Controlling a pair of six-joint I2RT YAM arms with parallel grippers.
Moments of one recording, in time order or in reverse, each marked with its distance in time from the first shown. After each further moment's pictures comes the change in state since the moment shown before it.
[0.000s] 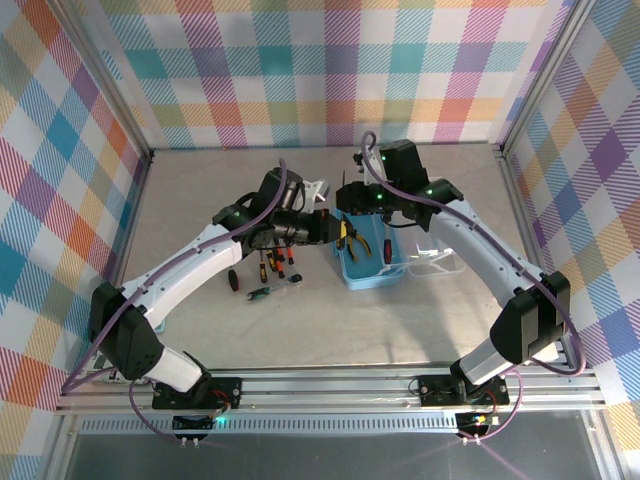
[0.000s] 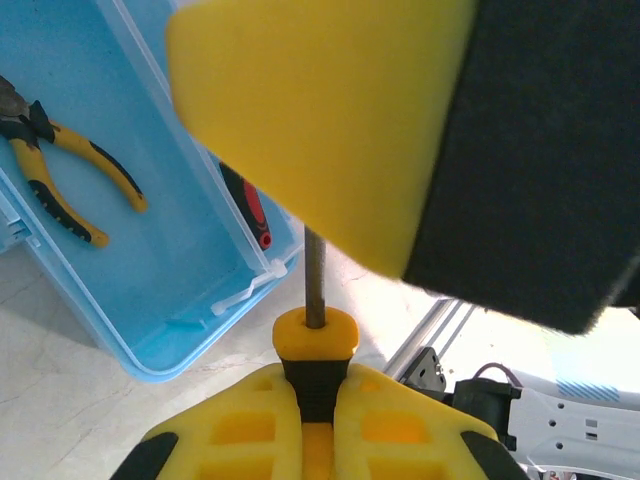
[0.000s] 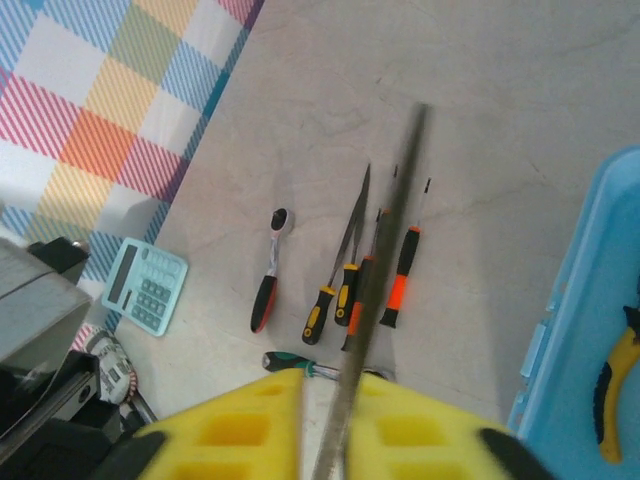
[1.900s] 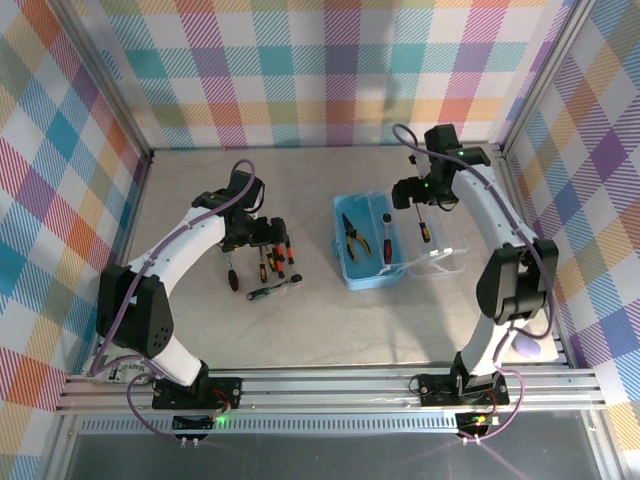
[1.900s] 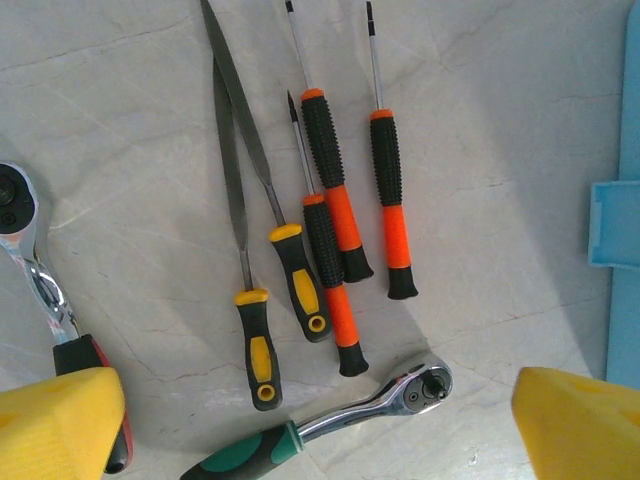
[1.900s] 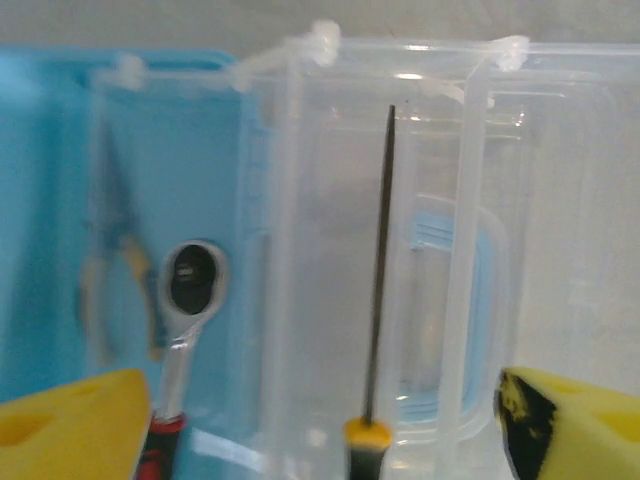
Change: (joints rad) left arm 0.320 0.101 -0.060 -0.358 -0.449 0.174; right arm -0.314 0.209 0.226 -0.473 0.396 -0.430
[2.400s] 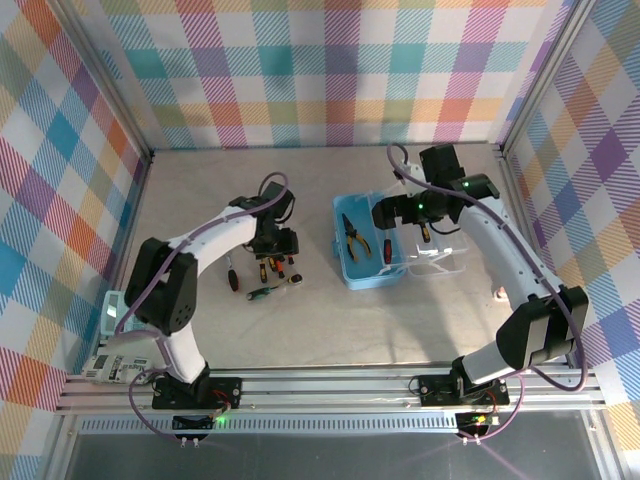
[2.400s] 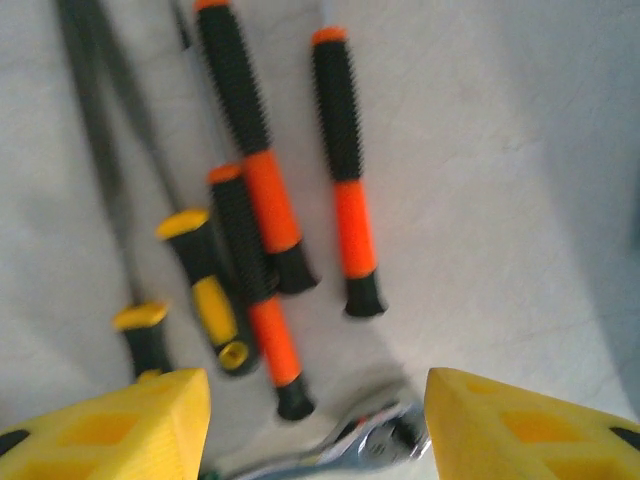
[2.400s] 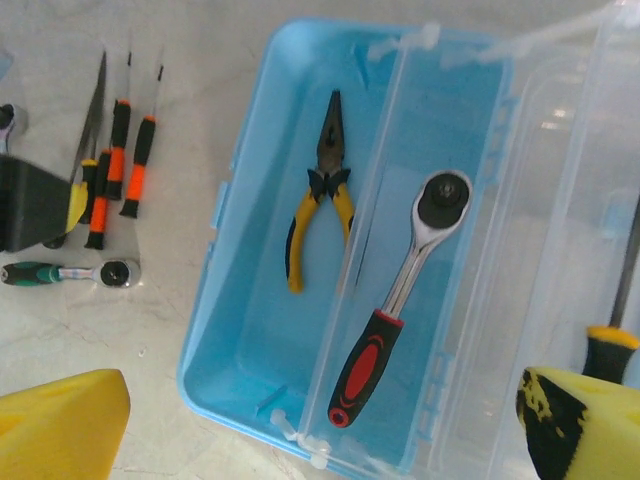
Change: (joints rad) left arm -0.114 0.217 0.048 0.063 -0.019 -0.101; right arm 0.104 -0.270 -0.248 0.090 -0.190 0.040
